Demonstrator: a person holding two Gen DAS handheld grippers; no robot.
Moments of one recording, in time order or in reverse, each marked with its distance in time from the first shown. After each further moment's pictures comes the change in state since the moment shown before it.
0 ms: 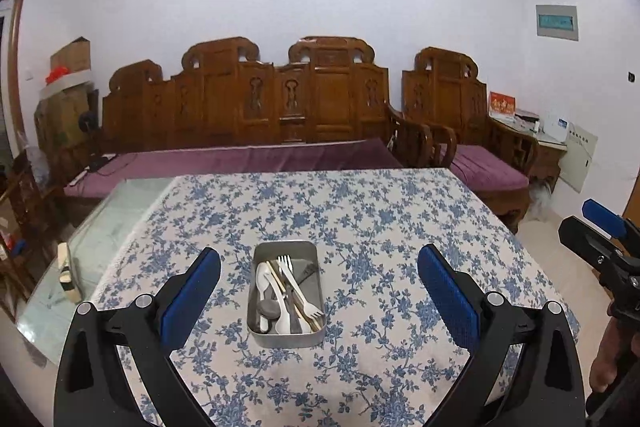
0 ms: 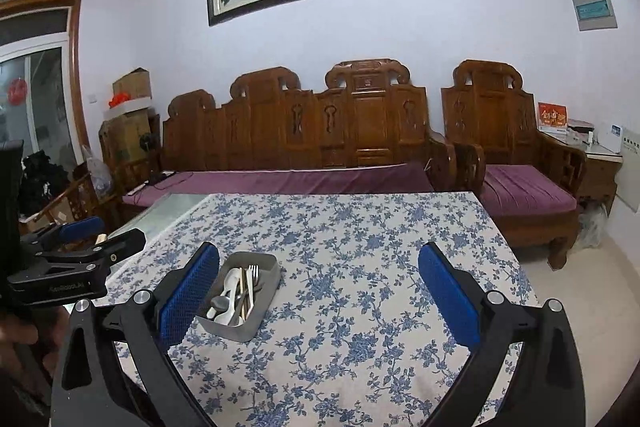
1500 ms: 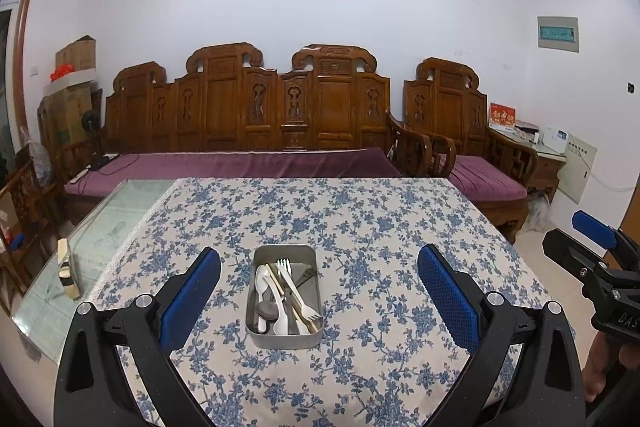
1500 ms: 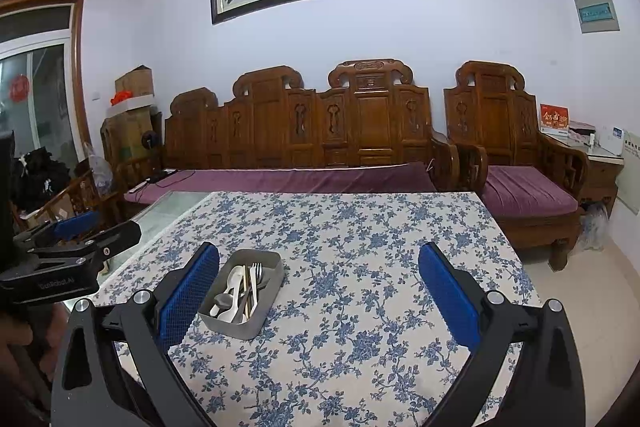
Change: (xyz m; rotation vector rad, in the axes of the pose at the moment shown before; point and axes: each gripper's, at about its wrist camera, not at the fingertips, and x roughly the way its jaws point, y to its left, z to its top) left arm -0.010 0.002 -0.003 -0.026 -0.025 -0.003; right arm 0.004 0.010 -0.004 -0.008 0.004 -0.002
